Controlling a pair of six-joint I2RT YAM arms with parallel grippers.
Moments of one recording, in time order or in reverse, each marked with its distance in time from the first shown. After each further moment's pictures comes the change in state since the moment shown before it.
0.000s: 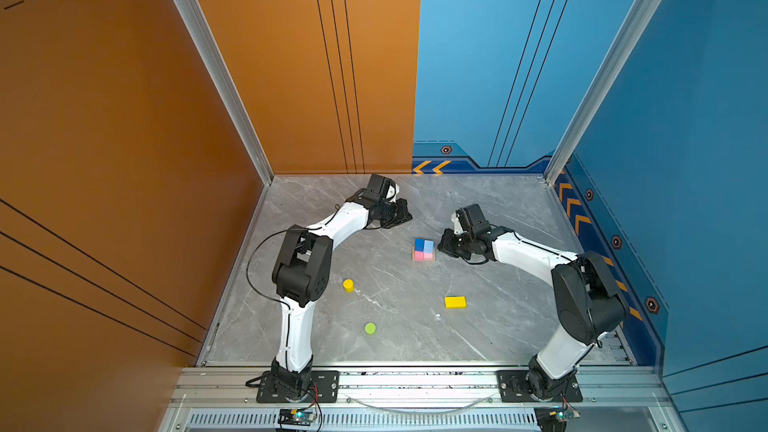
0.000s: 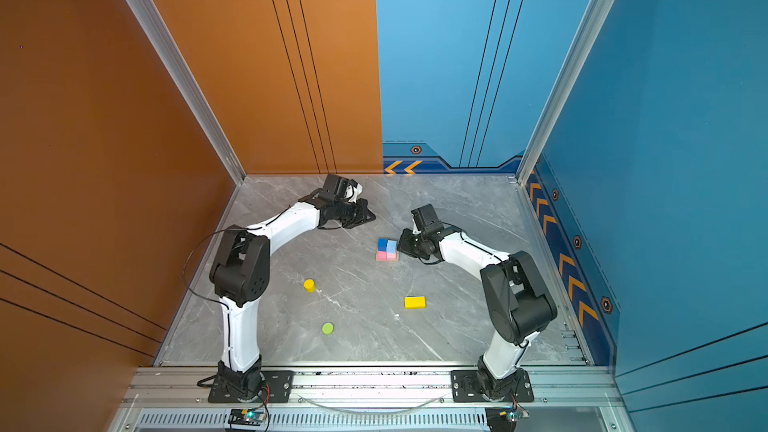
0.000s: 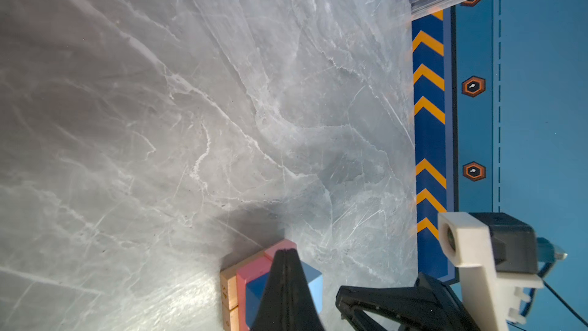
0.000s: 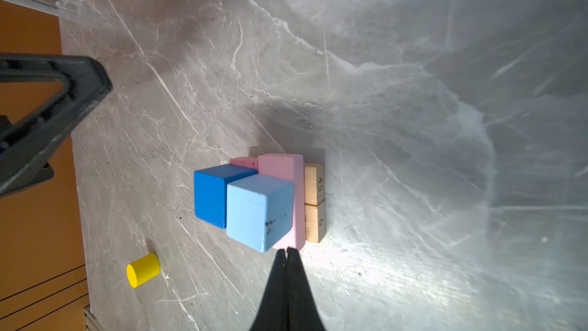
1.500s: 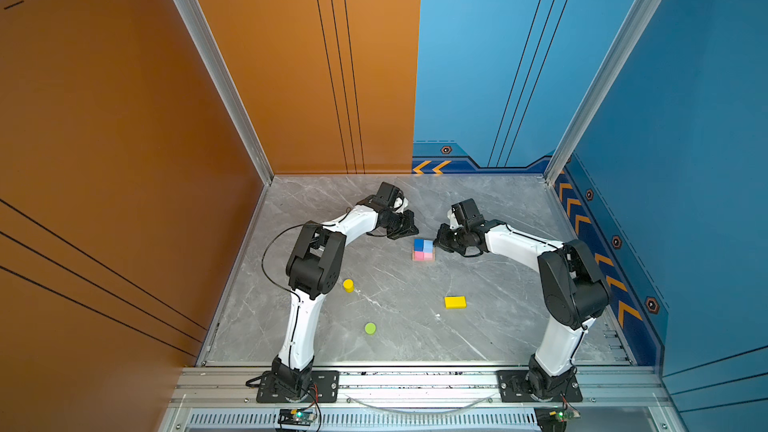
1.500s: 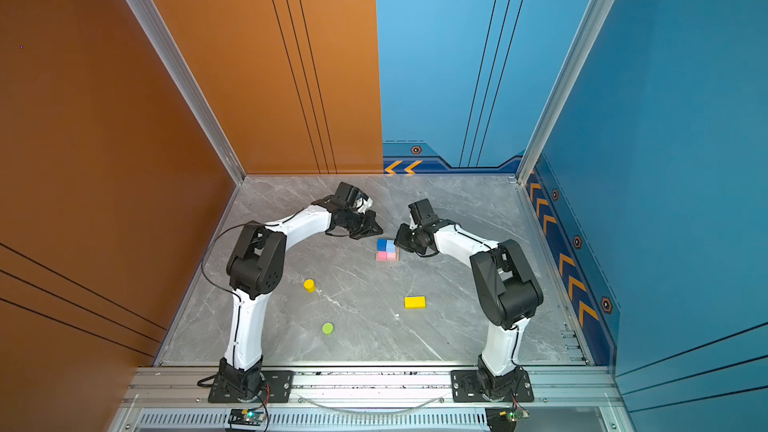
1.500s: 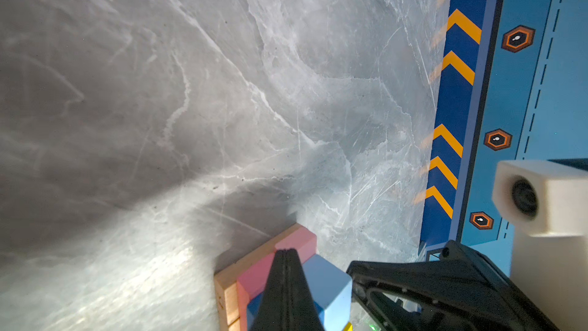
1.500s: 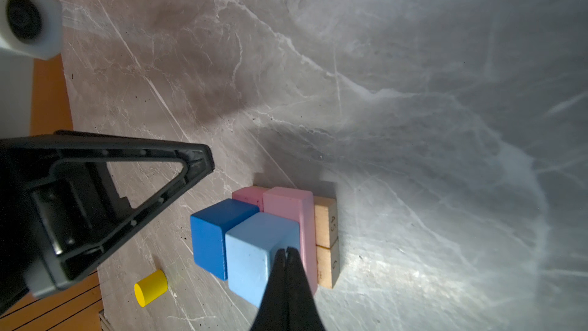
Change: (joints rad) left arm -0.033 0.102 0.039 -0.056 0.075 0.016; right arm -0.018 0.098 0.093 -0.006 -0.033 0.014
